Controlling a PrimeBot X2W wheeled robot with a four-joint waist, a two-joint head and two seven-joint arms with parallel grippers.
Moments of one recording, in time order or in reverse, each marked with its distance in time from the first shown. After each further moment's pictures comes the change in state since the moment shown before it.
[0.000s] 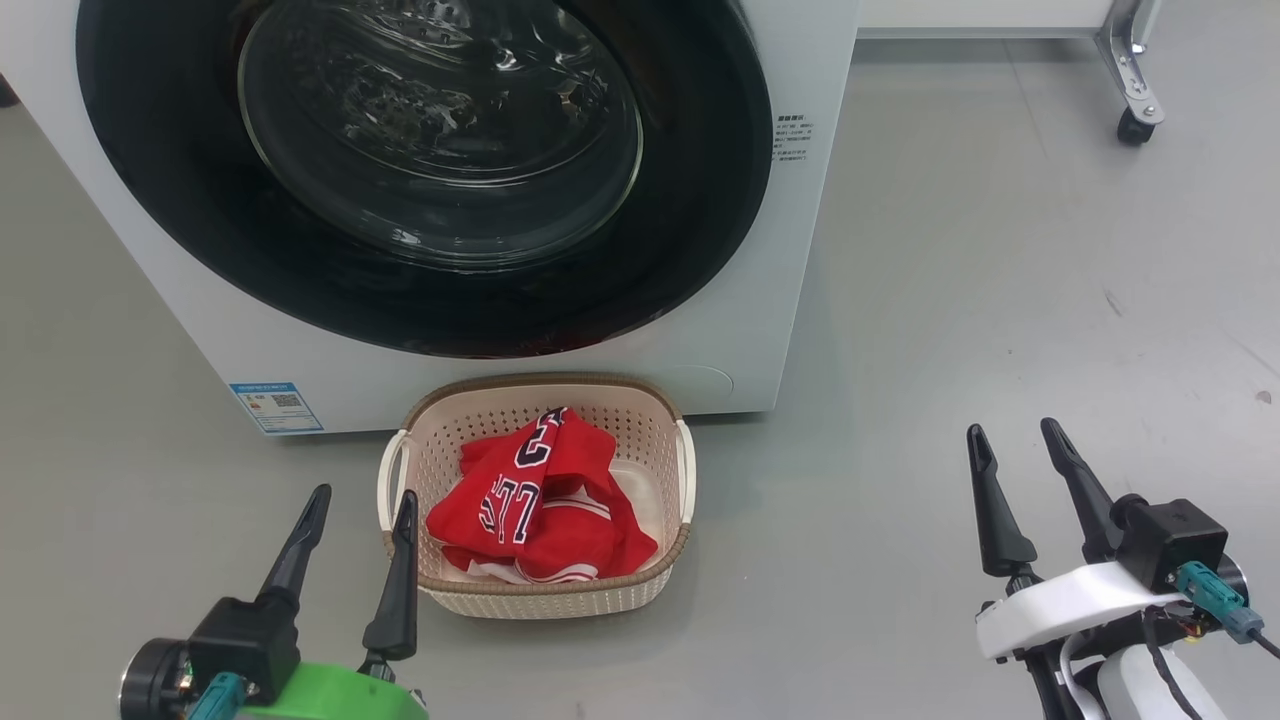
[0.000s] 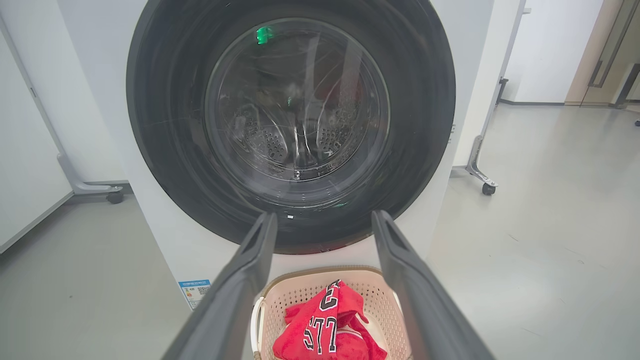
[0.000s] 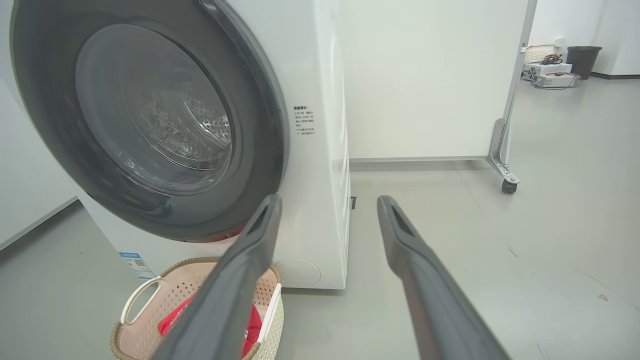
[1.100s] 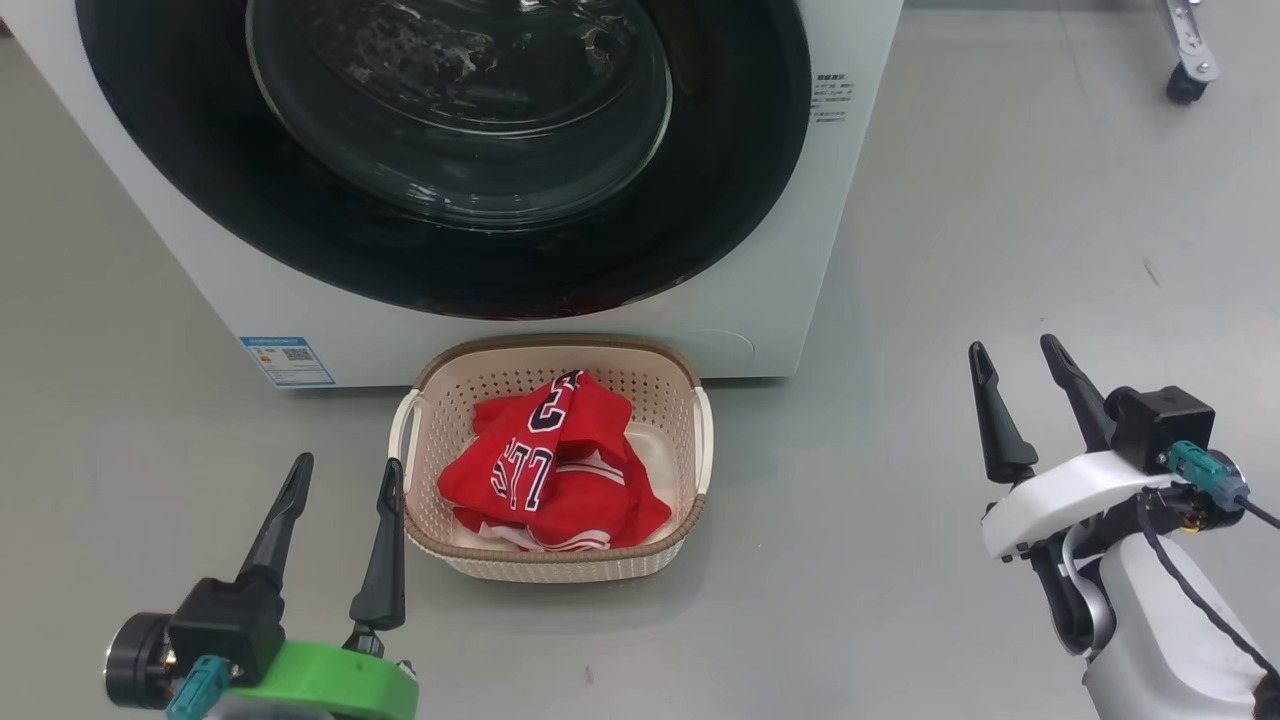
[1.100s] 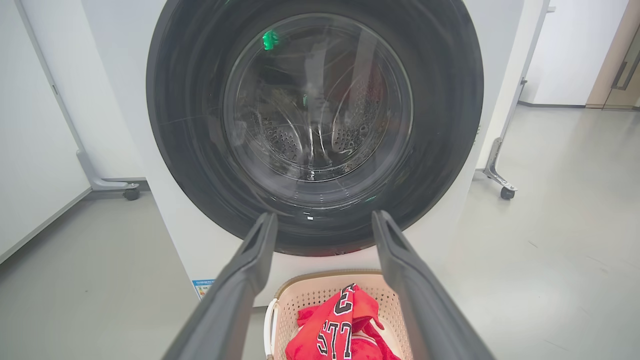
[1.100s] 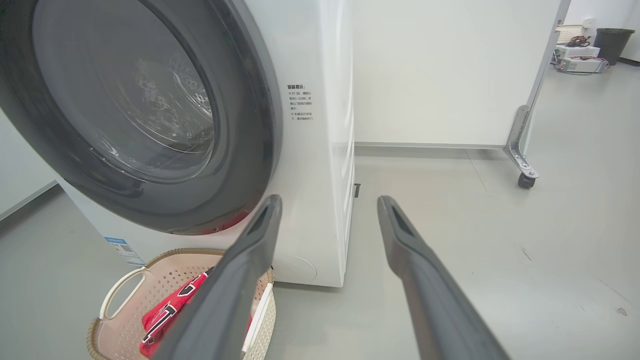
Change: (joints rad) left arm -0.040 -0.002 0.015 0.012 0.000 0.000 -0.036; right arm -0.271 -0.021 0.010 0.287 0.000 0.062 0.007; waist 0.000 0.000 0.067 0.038
